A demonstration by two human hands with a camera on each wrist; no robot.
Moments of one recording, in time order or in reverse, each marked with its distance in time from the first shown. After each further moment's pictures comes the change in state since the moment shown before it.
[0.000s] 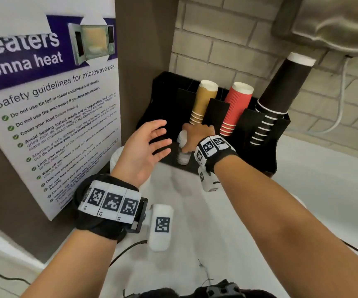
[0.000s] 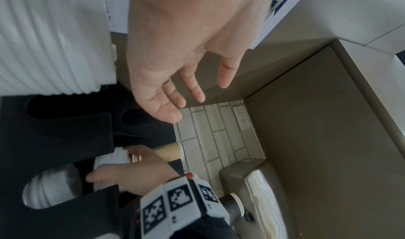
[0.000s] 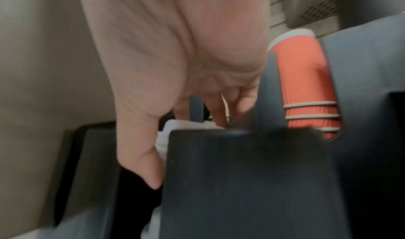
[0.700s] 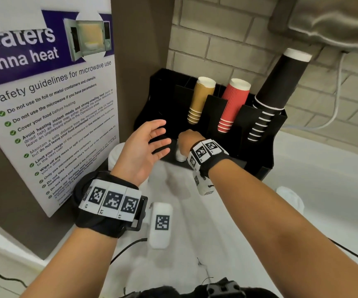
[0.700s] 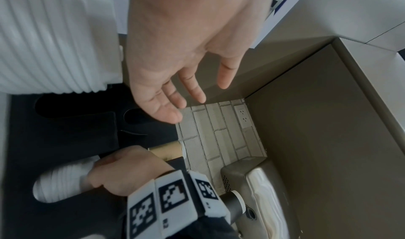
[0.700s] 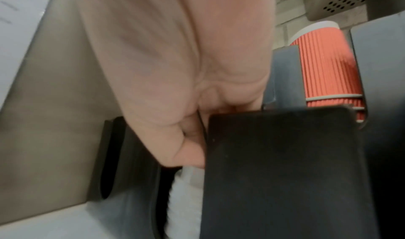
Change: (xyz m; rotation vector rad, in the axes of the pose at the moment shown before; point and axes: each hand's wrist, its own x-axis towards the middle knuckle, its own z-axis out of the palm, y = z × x) left_hand -0.008 -0.003 0.002 0.009 -0.014 0.006; right_hand -0.001 -0.025 0.010 -0.012 -0.254 0.034
